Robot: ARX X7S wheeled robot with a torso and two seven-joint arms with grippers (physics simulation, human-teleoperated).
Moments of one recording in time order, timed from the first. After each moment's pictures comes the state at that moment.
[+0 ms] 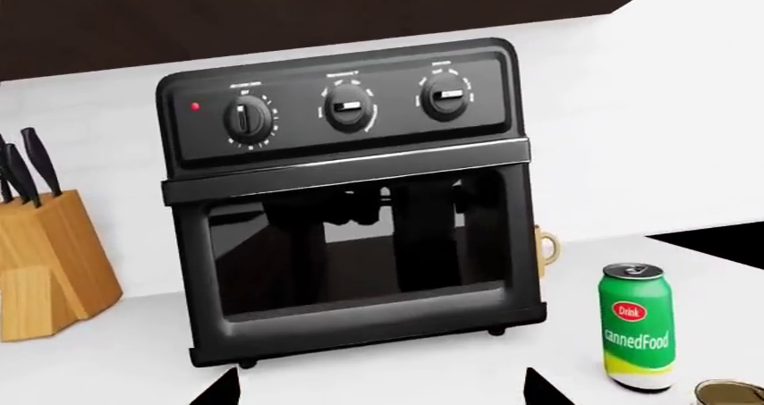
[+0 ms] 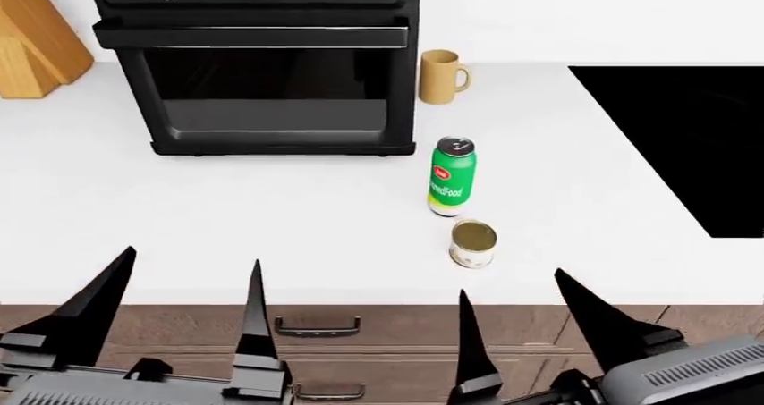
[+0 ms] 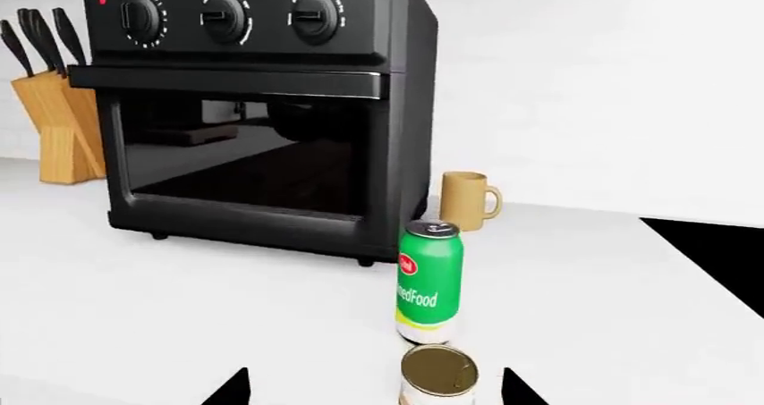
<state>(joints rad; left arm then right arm) -0.92 -1.10 1.61 1.01 -0.60 -0.02 -1.47 0.55 1.06 -1.17 -1.04 0.79 0.11 1.17</state>
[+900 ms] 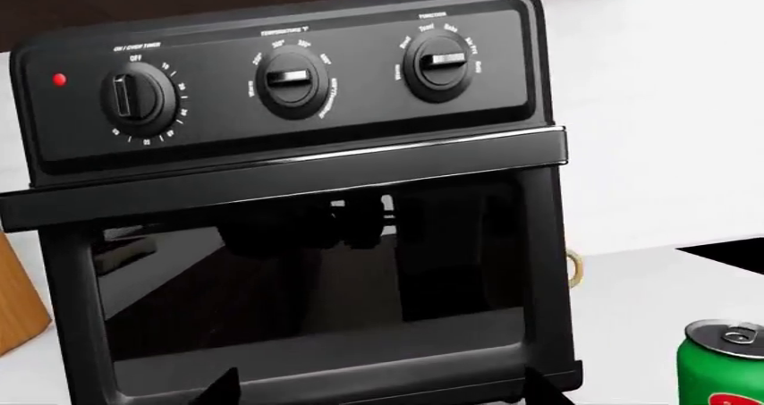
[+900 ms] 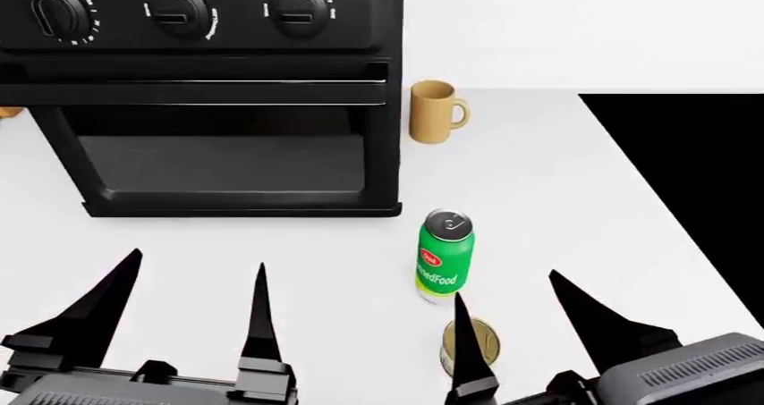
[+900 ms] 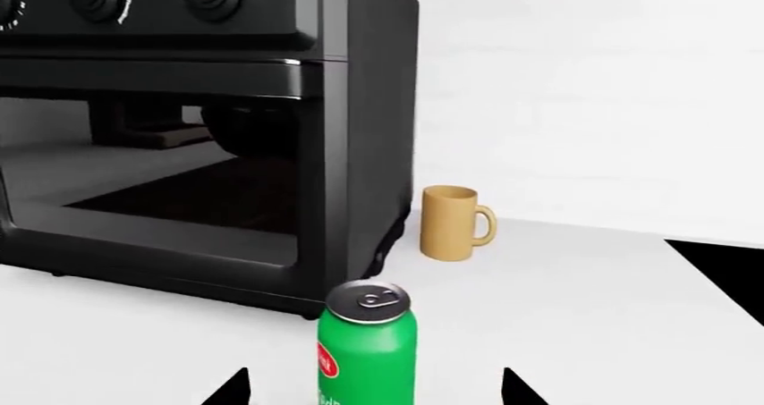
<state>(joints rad) -0.90 -1.09 1.61 1.01 -0.60 -0.03 -1.47 0.69 1.08 -1.35 -1.03 0.78 0.04 1.21</state>
